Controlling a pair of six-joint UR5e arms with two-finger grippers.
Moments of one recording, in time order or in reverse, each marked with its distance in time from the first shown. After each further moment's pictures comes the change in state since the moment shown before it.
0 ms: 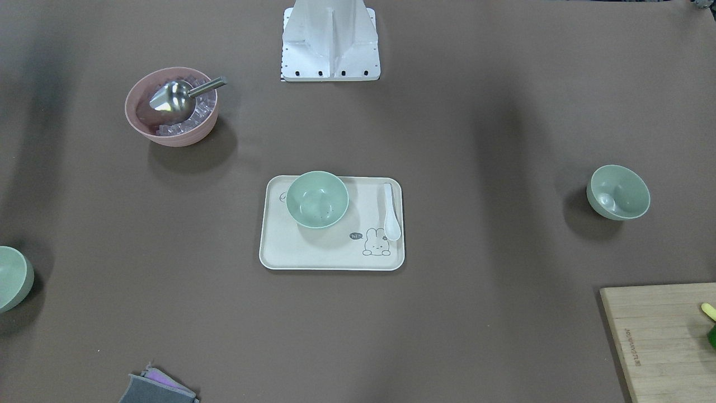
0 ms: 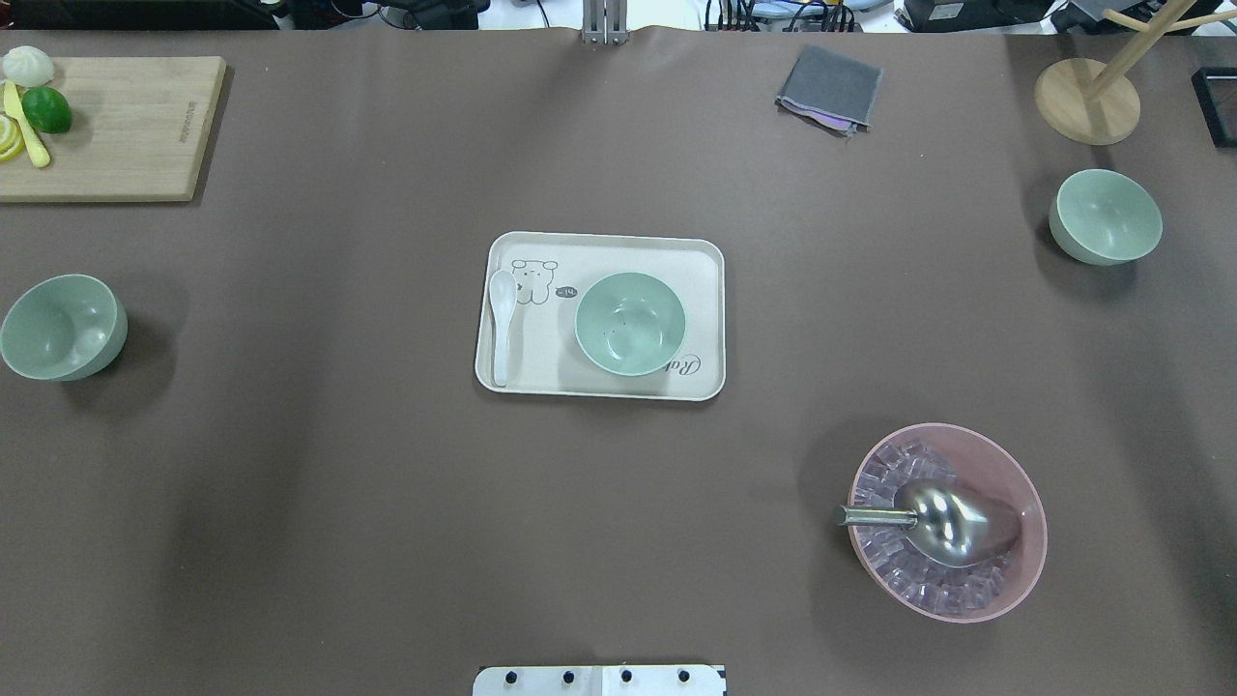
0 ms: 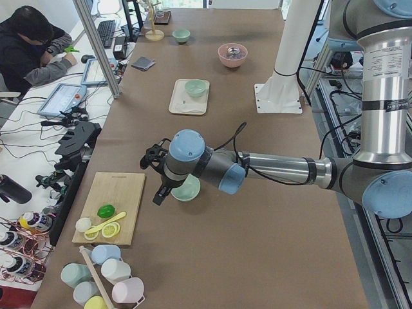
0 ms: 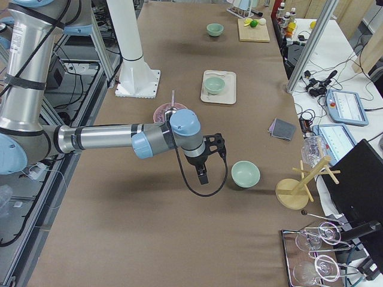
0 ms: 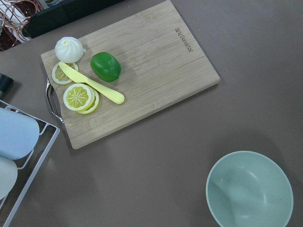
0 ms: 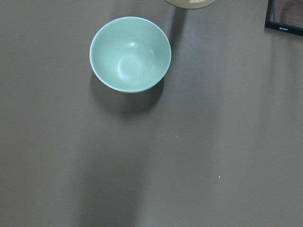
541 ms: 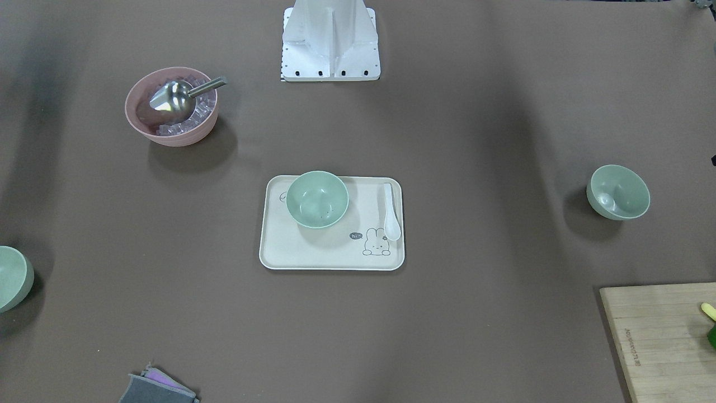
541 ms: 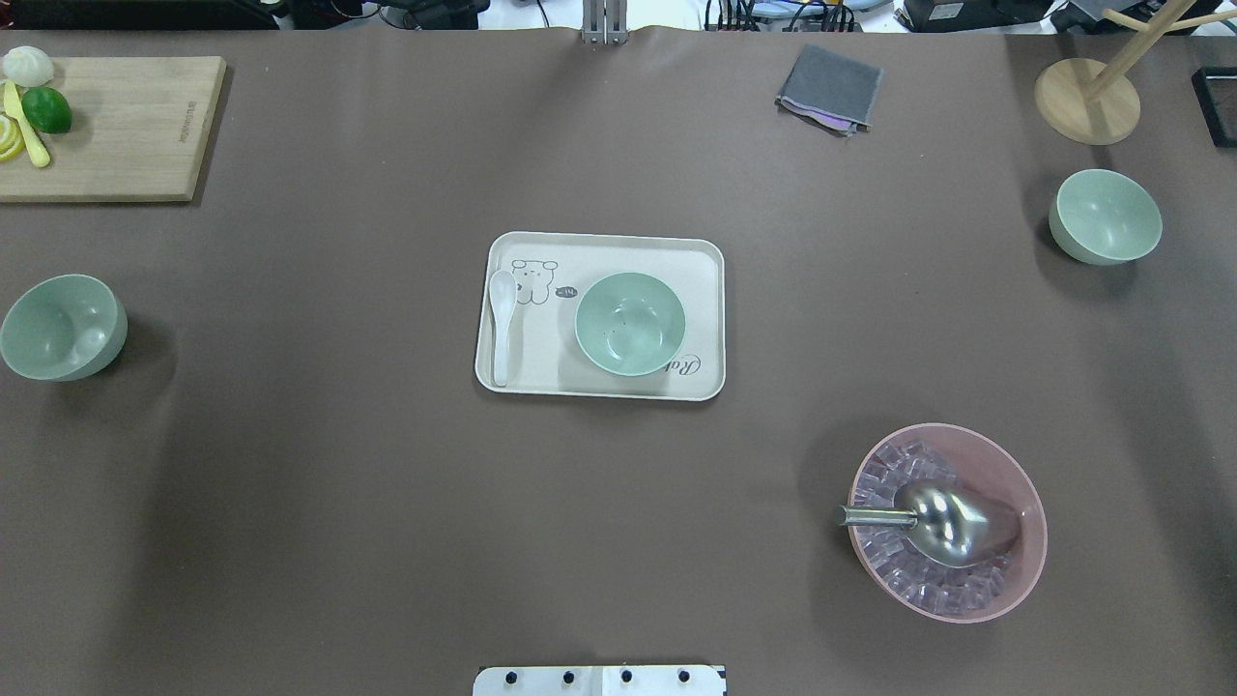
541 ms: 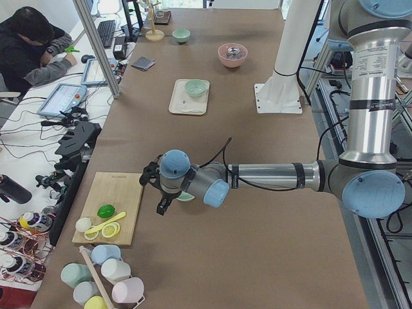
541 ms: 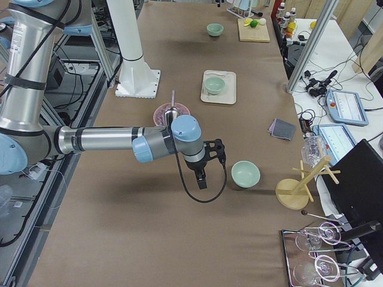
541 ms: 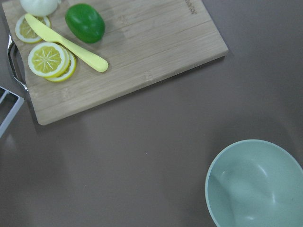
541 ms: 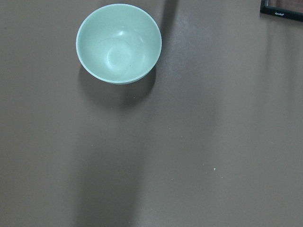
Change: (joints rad) left arm 0.132 -0.036 0.199 -0.127 0.006 -0.173; right arm -0.001 0.000 -0.031 0.002 -0.001 0.001
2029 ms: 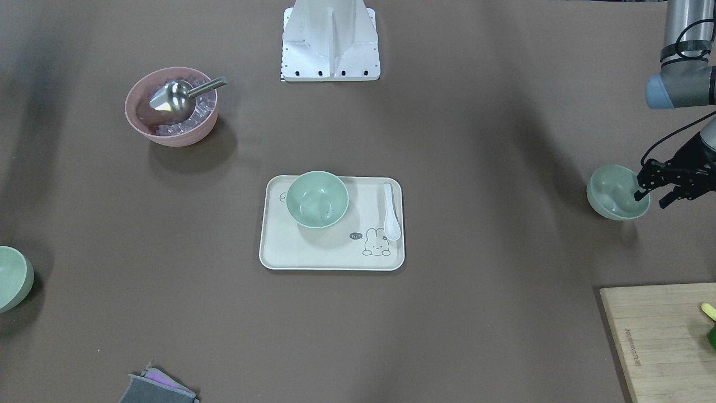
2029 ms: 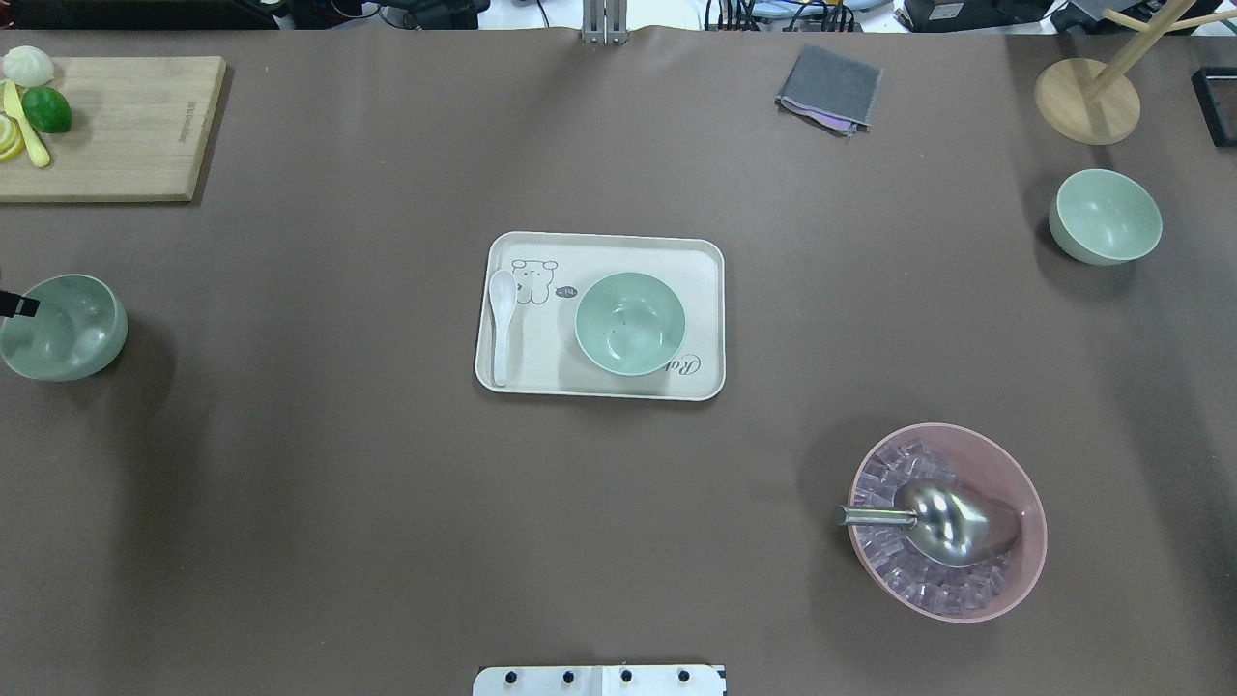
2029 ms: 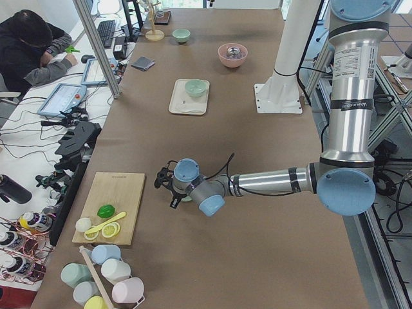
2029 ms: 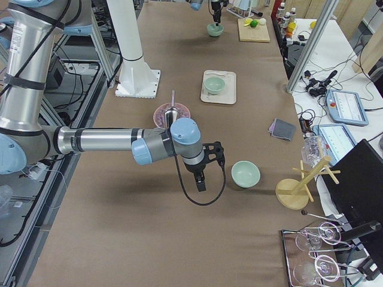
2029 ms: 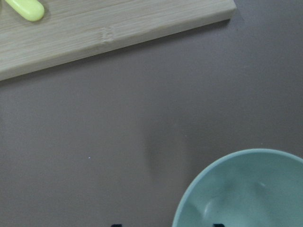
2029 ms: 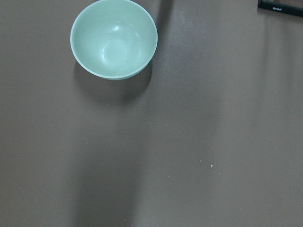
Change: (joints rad) left arm 0.249 0.000 0.128 -0.381 0.154 -0.338; right arm 0.000 -0.006 -0.010 0.012 -0.002 -0.002
